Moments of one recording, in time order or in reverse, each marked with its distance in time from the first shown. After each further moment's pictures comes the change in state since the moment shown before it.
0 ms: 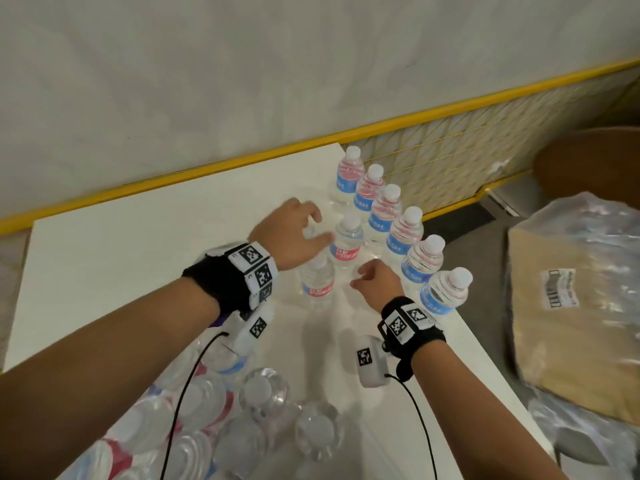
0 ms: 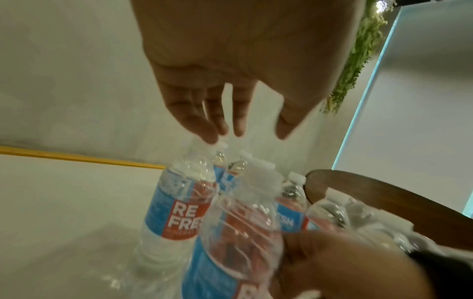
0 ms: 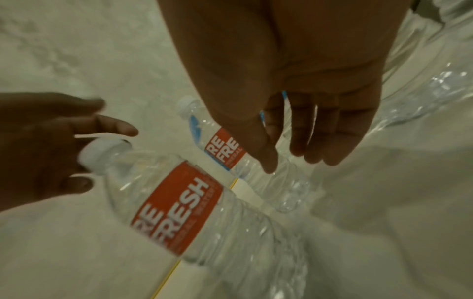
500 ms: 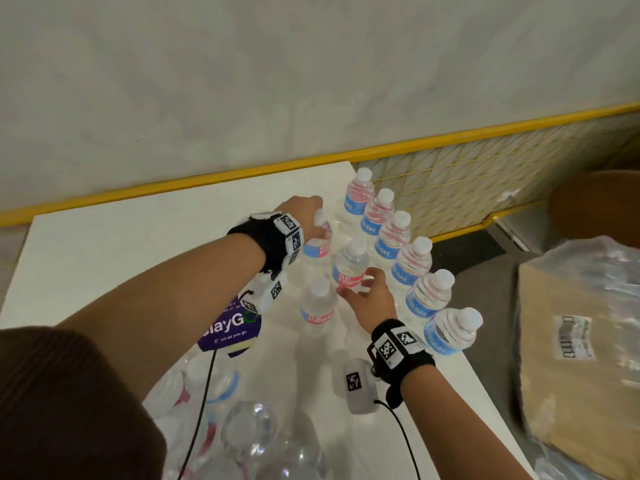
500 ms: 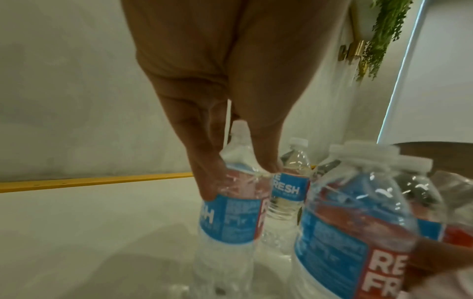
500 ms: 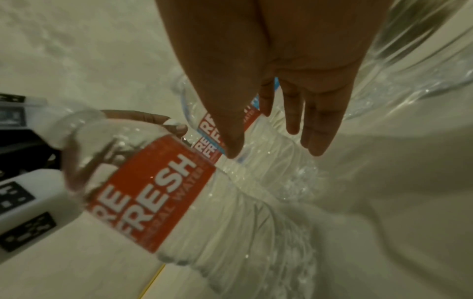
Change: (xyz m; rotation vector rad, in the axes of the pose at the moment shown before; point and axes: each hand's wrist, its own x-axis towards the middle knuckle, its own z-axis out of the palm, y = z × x) left_hand 0.085 -0.006 -0.003 0.231 -0.114 -0.100; right_hand 0.019 -0.008 0.013 0.178 0.042 -0.064
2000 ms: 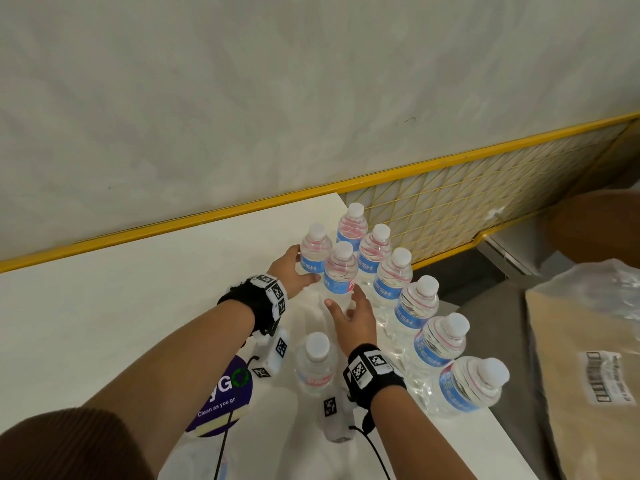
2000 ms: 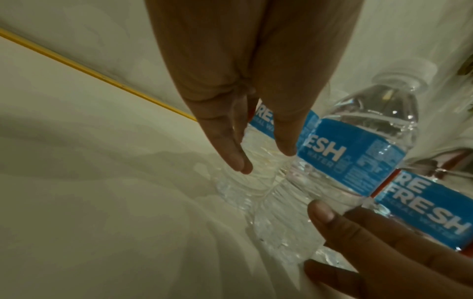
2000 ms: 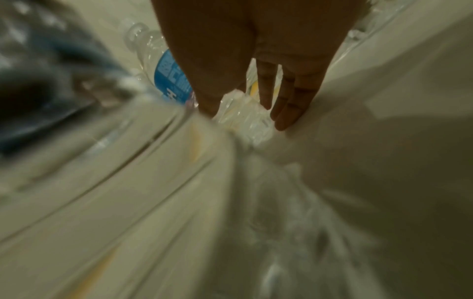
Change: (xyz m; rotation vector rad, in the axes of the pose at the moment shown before) left_hand 0.053 -0.043 0.069 -0.649 0.036 -0.087; right_hand 0.066 0.009 0.050 0.153 0.153 -0.039
